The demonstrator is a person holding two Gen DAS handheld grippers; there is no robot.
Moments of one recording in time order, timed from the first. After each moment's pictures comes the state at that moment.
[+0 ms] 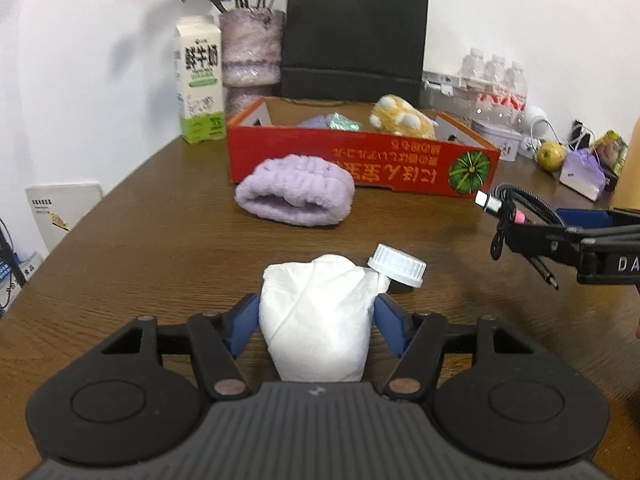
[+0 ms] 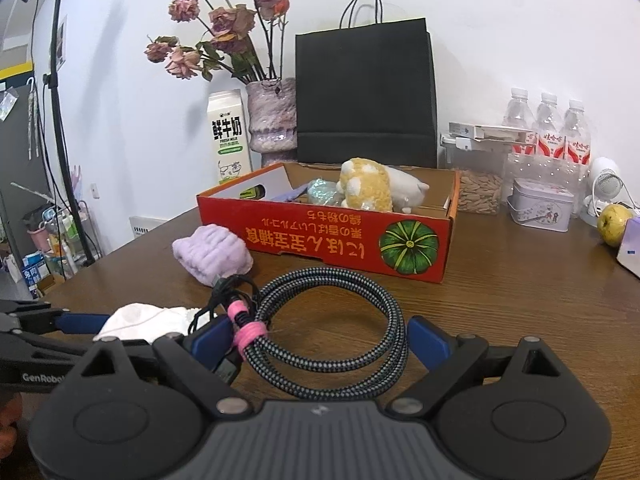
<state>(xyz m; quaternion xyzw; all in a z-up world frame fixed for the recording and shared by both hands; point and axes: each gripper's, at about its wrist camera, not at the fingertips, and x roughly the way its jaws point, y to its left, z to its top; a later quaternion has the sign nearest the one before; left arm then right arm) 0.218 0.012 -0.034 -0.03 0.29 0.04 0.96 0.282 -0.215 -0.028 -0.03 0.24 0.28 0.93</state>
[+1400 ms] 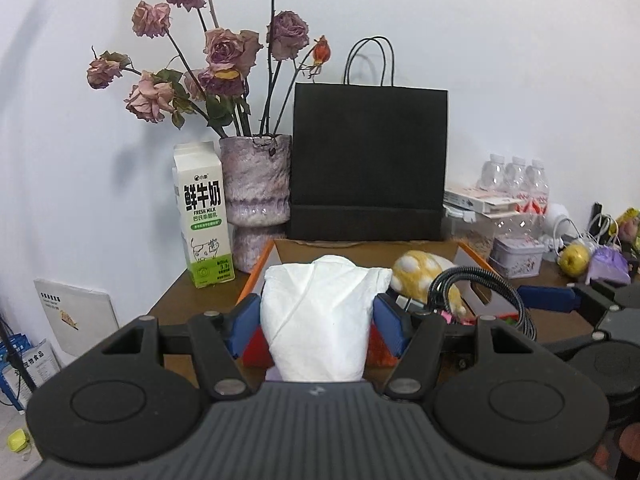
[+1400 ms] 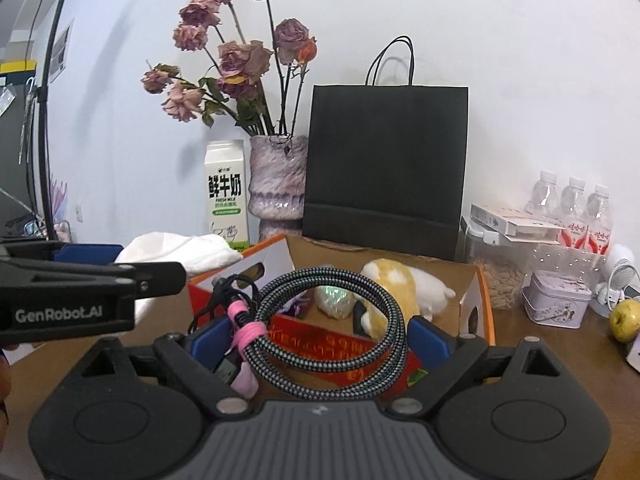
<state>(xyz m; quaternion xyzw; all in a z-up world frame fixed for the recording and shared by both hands) 0.306 0.024 0.058 -0.01 0.16 0.06 0.98 0.343 -0.141 0.024 -0.05 0.17 0.26 0.95</state>
